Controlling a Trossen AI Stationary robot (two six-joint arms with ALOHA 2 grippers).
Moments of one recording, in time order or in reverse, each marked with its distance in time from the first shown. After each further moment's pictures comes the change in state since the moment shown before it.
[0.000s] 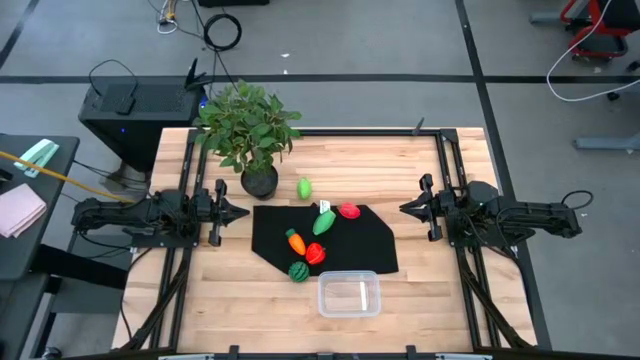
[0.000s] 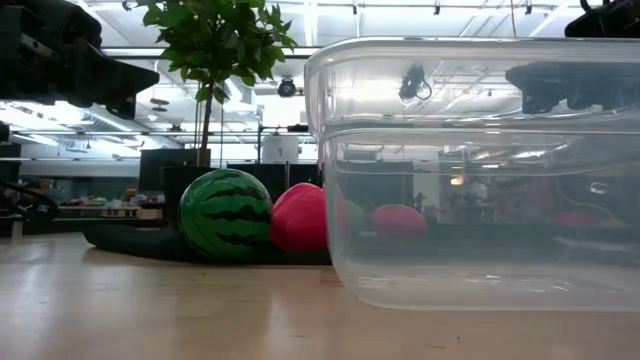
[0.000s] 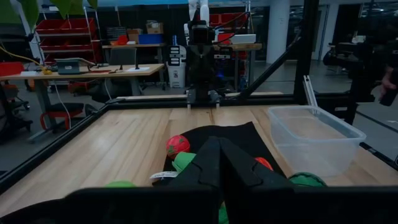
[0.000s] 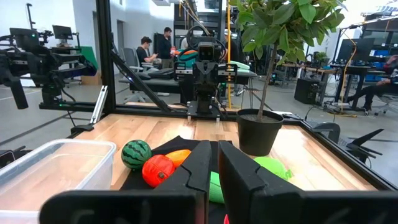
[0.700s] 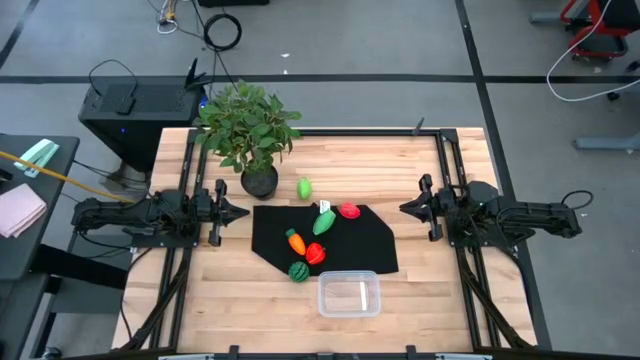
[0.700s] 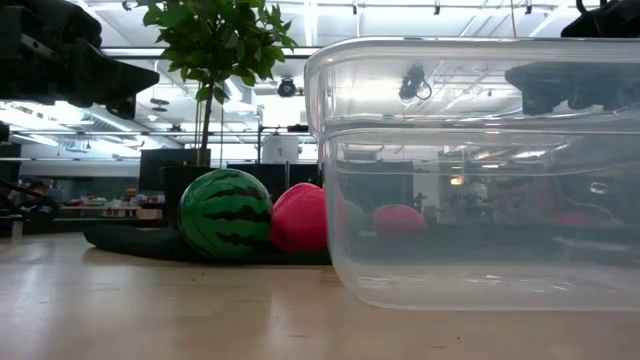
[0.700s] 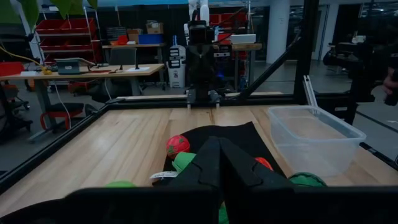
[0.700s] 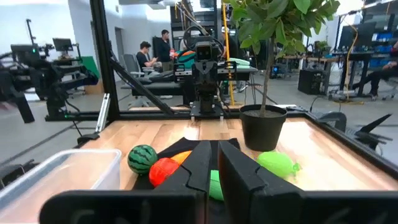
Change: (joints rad) left arm 0.000 0.000 0.000 0.000 0.000 0.000; right arm 0.000 0.000 0.000 0.000 0.006 0.104
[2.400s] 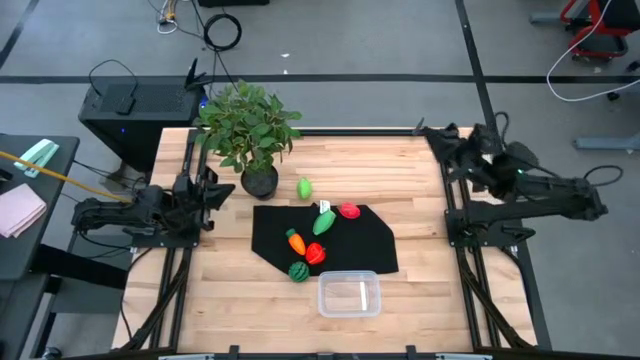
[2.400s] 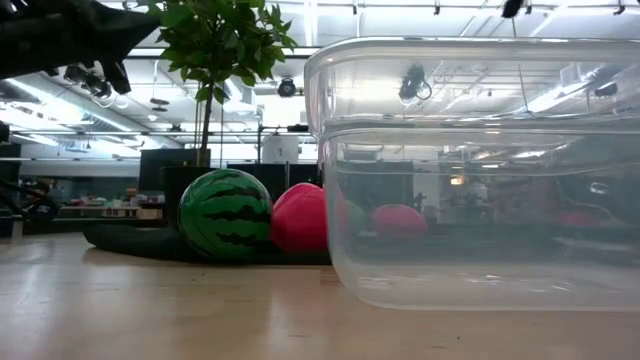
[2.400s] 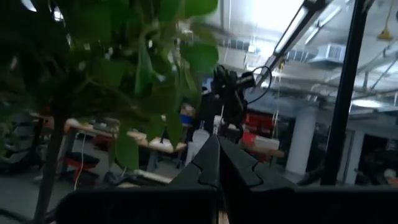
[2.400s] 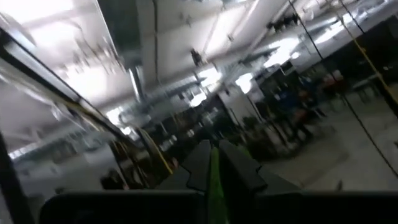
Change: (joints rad) left arm 0.003 0.000 0.000 0.413 -0.204 -0.182; right arm -0.003 0.581 0.643 0.322 0.444 0.315
